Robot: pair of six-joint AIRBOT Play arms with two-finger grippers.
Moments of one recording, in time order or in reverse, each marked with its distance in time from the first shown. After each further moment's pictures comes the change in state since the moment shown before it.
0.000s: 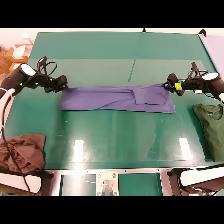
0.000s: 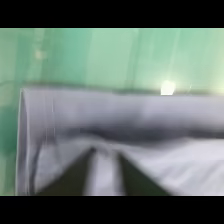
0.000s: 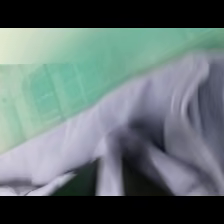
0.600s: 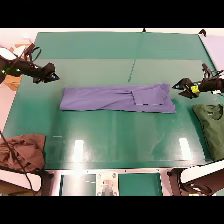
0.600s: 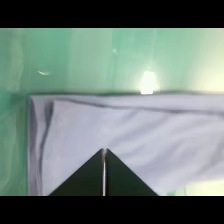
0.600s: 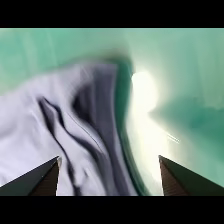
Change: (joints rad) left arm 0.116 -0.032 0.259 -0.042 -0.338 0.025; right arm -0.203 -0.116 0.174 -0.129 0.308 -0.209
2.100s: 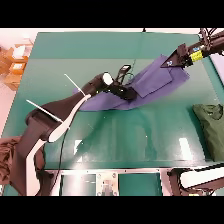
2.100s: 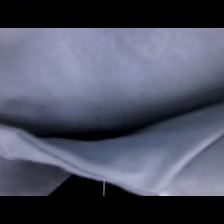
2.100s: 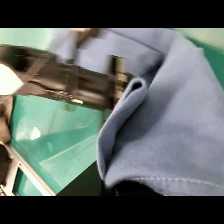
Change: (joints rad) left arm -0.789 -0.425 0.289 -0.163 0.347 0.168; right arm 0.327 0.129 0.522 0.128 0.571 0.133
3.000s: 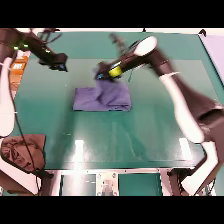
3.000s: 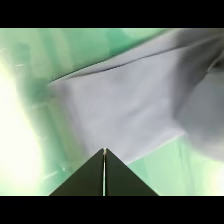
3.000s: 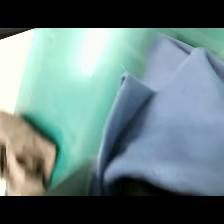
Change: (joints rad) left arm 0.598 0.299 0.220 0.415 -0.755 -0.124; right arm 0.656 -0.284 -0.020 0.025 -0.664 0.190
